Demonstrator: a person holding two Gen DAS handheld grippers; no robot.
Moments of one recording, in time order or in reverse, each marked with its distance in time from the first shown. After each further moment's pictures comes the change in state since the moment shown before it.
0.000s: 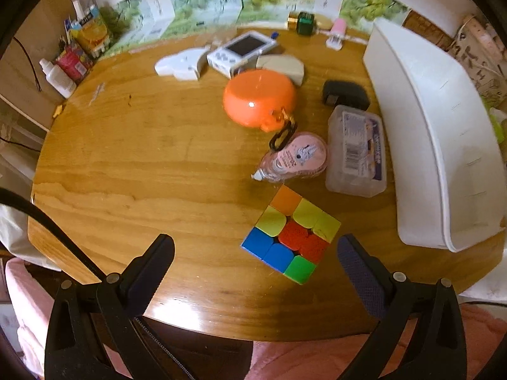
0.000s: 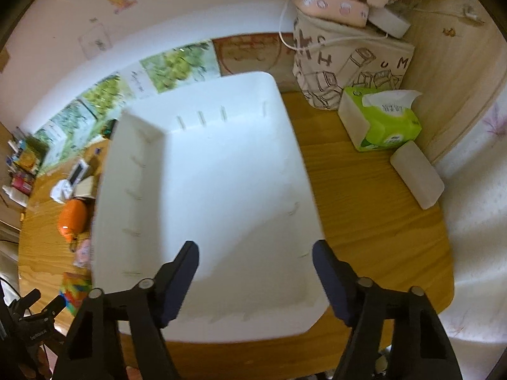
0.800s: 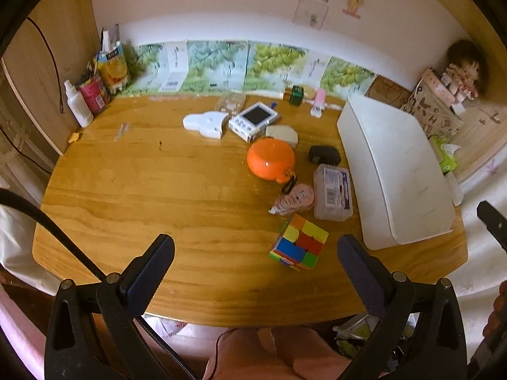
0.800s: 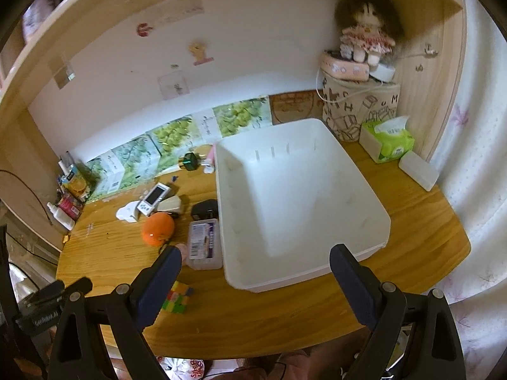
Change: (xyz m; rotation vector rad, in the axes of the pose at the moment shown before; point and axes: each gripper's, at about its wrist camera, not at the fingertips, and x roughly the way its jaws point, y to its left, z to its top) left arm -0.094 0.069 -0.017 -0.001 -0.225 -0.166; right arm -0.117 0.114 -0.094 0.093 -0.279 0.080
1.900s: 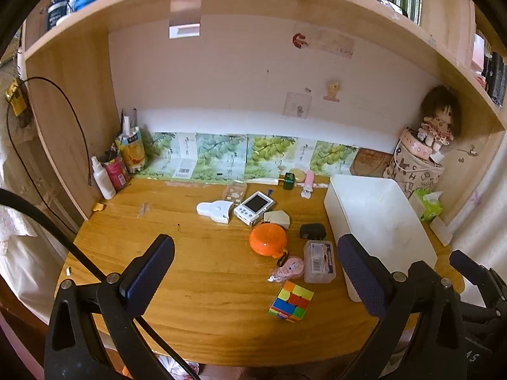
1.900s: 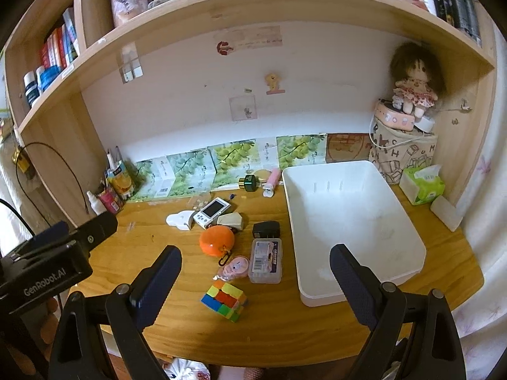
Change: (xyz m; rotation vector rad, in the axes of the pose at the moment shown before) left arm -0.091 0.000 0.017 0.047 -0.356 -0.001; right arm -0.049 0.096 -0.025 -0.138 -0.158 0.107
